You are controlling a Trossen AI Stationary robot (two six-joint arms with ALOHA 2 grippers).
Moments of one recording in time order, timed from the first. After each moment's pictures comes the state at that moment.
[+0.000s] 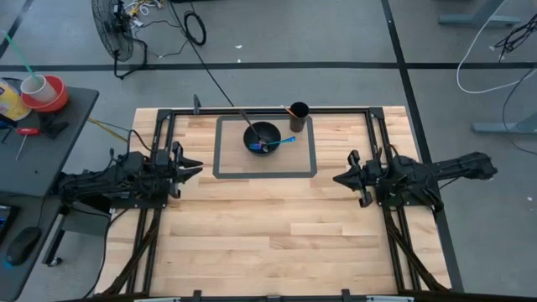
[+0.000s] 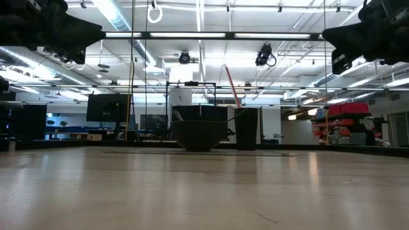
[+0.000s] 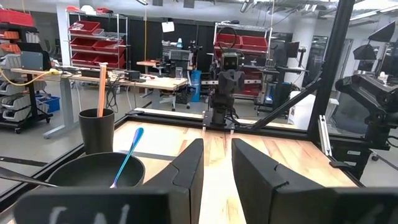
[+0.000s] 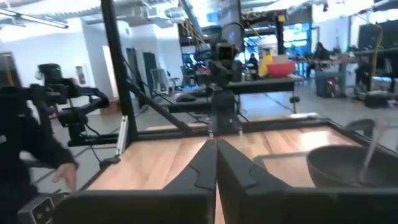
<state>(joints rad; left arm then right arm) 0.08 0.01 0.15 -0.03 -0.04 -0.09 0.12 0.27 0.02 0.38 0.02 0.10</state>
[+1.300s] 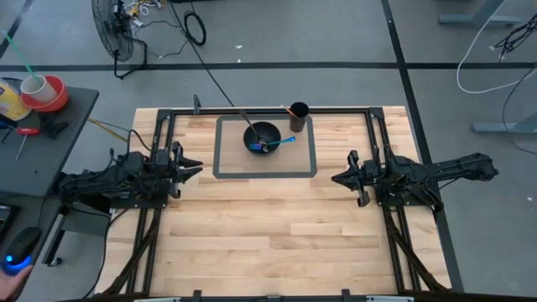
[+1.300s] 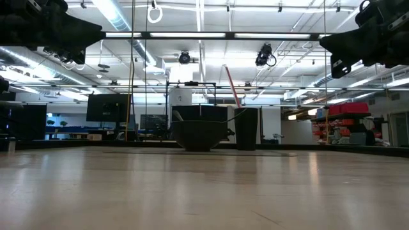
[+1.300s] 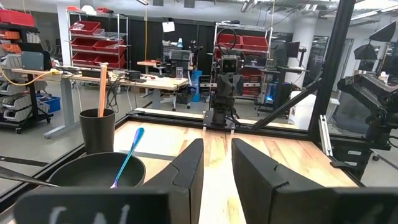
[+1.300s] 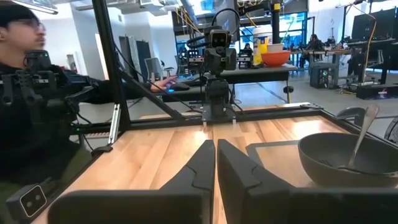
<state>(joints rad) 0.08 0.01 0.15 -0.03 -0.04 -0.09 0.09 0.28 0.02 0.34 0.01 0.10</state>
